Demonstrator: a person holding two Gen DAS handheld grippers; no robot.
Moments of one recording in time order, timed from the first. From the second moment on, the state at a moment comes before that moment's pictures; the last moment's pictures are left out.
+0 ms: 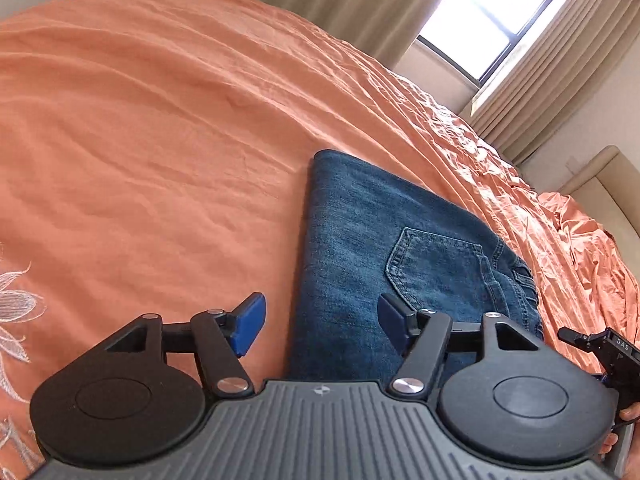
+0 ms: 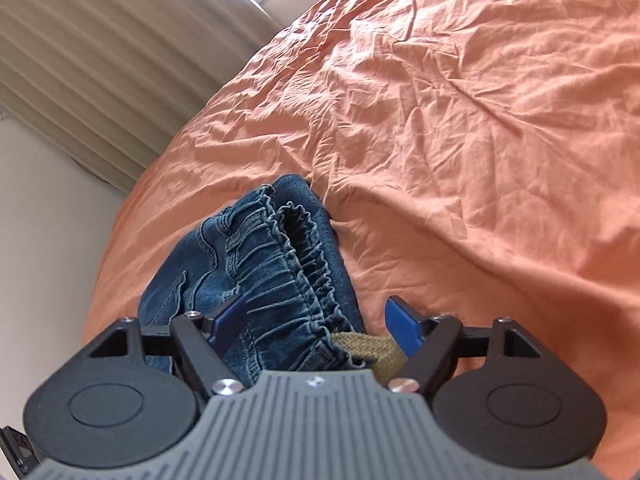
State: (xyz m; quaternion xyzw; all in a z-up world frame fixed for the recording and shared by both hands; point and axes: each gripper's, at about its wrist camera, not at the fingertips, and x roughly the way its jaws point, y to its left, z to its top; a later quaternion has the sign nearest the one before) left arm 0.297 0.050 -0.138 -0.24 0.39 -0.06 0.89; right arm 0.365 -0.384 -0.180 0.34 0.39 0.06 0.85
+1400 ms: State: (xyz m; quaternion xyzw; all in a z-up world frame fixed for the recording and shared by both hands) left arm 0.317 0.058 -0.128 -0.28 0.34 -0.12 0.89; right arm 0.375 -0.342 -0.153 0.36 0.30 0.18 0.86
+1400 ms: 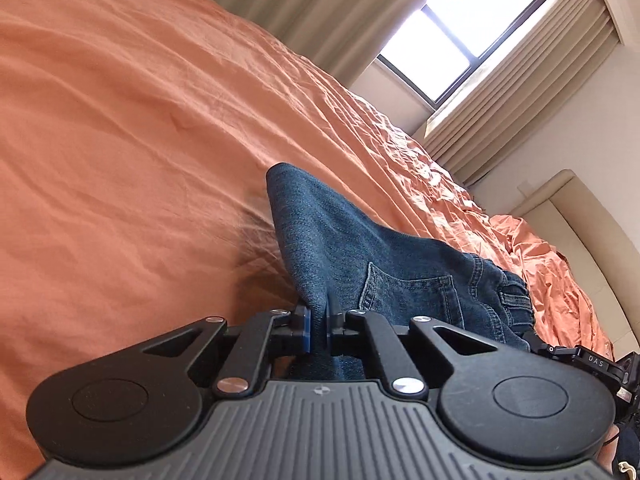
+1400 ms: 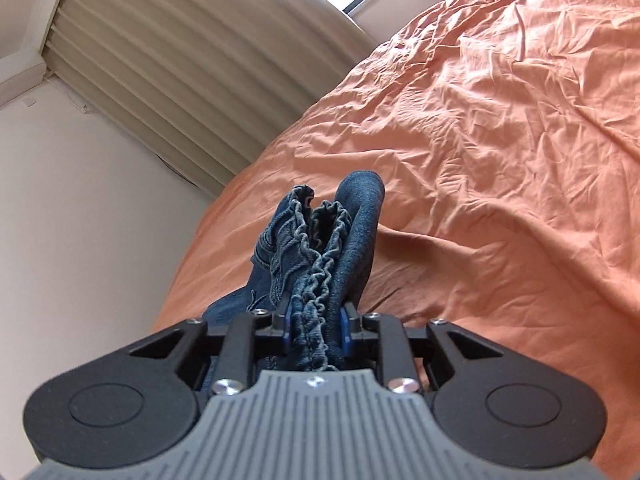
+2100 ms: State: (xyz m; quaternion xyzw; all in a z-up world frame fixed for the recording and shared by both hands) left arm 0.268 0.249 -0.053 -0.21 0.35 -0.02 0.91; right arm 0.383 -0.109 -0.125 0.33 0.35 0.31 0.82
